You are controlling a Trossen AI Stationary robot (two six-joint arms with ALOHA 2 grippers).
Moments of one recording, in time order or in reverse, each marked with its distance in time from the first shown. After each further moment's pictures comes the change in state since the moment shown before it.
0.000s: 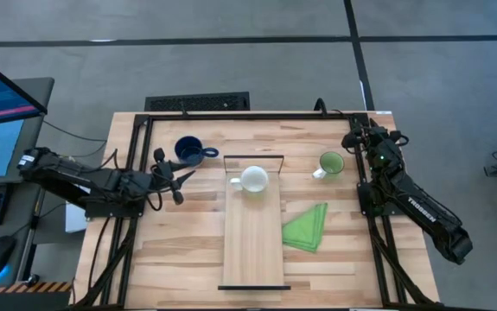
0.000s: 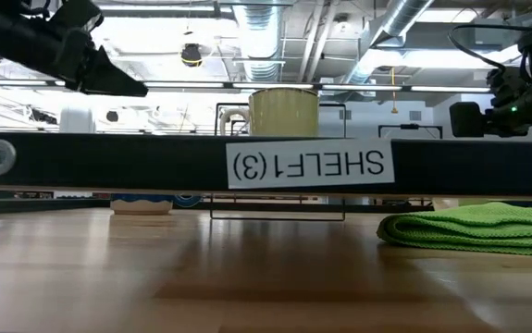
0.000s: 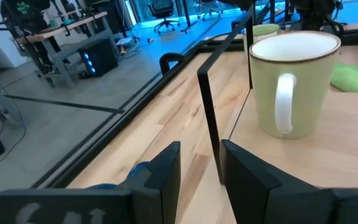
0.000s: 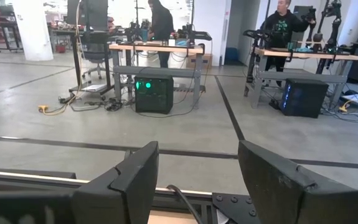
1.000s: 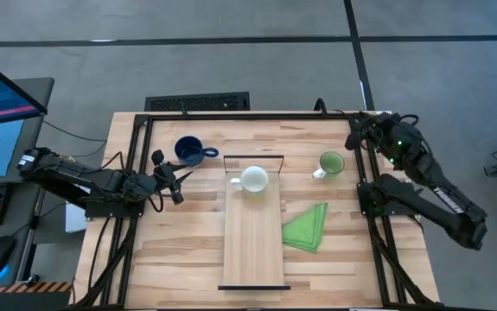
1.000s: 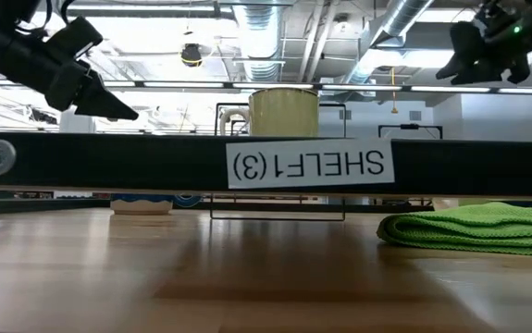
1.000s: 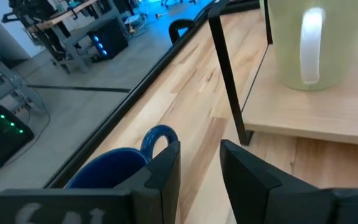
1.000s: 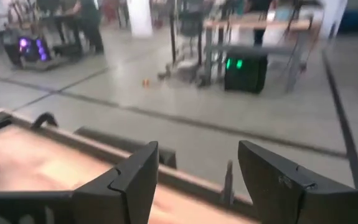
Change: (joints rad) left arm 0.000 0.001 -0.026 -0.129 -0.047 -0.006; right arm 0.172 0.172 0.532 -0.512 -0.262 0.141
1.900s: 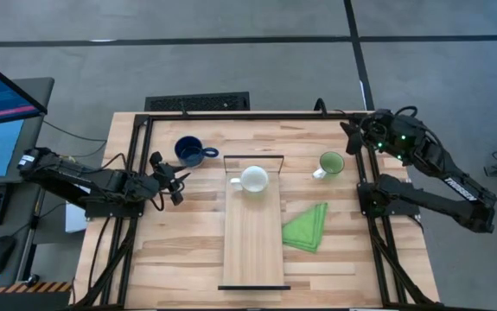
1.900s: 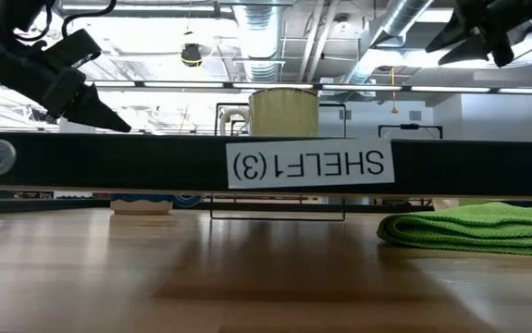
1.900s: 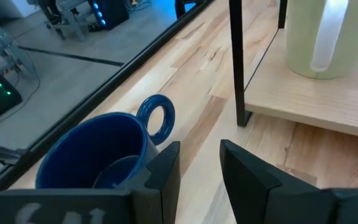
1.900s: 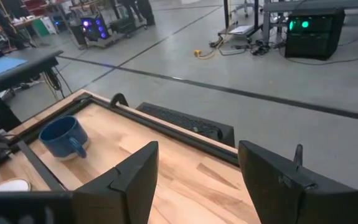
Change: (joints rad) left arm 0.000 0.000 0.001 -0.113 0.002 -0.207; right arm 0.174 0.133 0.217 -0.181 -0.077 0.158
